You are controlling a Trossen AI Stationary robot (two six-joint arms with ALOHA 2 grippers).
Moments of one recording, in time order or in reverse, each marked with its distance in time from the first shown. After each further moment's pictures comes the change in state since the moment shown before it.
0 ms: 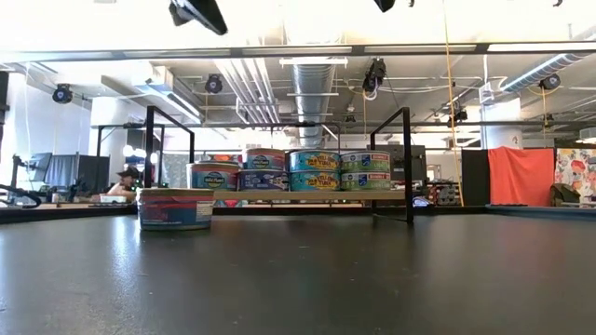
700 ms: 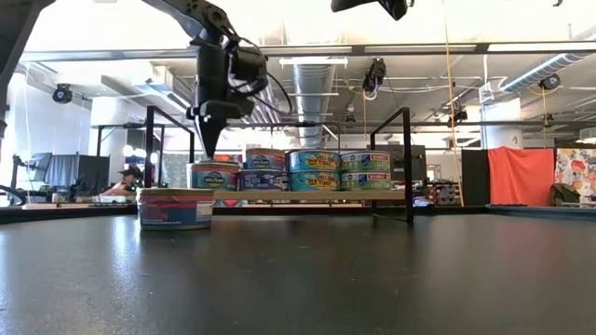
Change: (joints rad) left arm 0.503 0.468 0.033 -0.154 -0.007 0.238; right arm -0.017 -0.014 0.000 -0.144 -0.001 0.008
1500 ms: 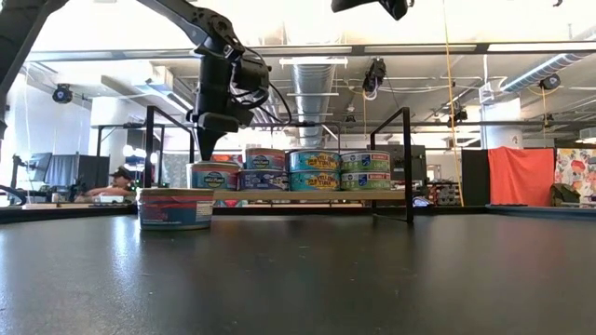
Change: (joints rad) left arm 0.012 0.049 0.004 -0.012 -0.094 0.004; right arm 0.001 -0.002 0.000 -0.003 0.001 -0.001
